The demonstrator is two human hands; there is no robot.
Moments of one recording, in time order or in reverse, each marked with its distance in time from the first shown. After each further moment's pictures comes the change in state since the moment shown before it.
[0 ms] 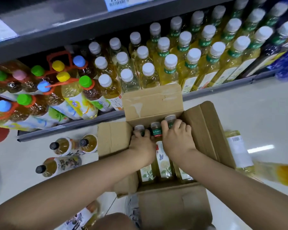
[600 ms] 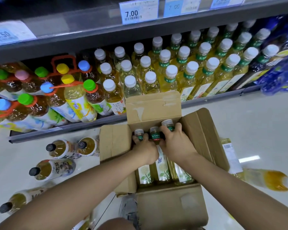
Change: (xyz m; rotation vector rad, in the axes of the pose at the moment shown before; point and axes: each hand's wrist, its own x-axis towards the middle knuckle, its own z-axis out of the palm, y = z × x) left_hand 0.017 0.003 0.003 -0.264 -0.018 0.099; right_hand 0.000 0.010 -0.001 0.439 0.025 -0.024
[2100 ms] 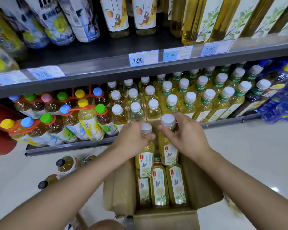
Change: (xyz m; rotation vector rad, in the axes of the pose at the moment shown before) left_hand -0.095 -0.045 -0.123 -0.738 0.669 -0.011; right_hand 0.018 -0.005 -0.115 0.203 0.521 -0.323
